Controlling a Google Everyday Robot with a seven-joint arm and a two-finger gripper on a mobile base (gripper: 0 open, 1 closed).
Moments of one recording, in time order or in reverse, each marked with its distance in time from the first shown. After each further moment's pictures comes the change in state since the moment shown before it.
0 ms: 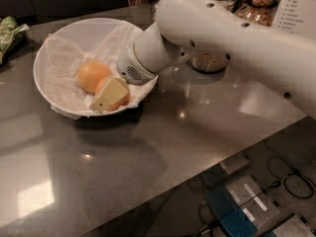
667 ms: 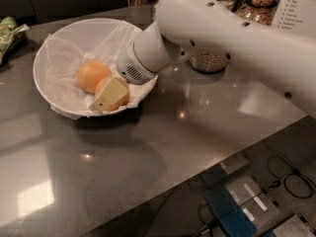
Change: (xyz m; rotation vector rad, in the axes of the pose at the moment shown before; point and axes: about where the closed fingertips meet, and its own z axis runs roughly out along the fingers) arm -0.001 -0.001 -0.002 0.004 0.000 -0.004
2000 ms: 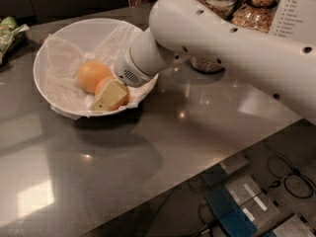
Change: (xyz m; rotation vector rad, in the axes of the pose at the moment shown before) arm 0.005 -0.008 0.016 0.024 0.015 -0.036
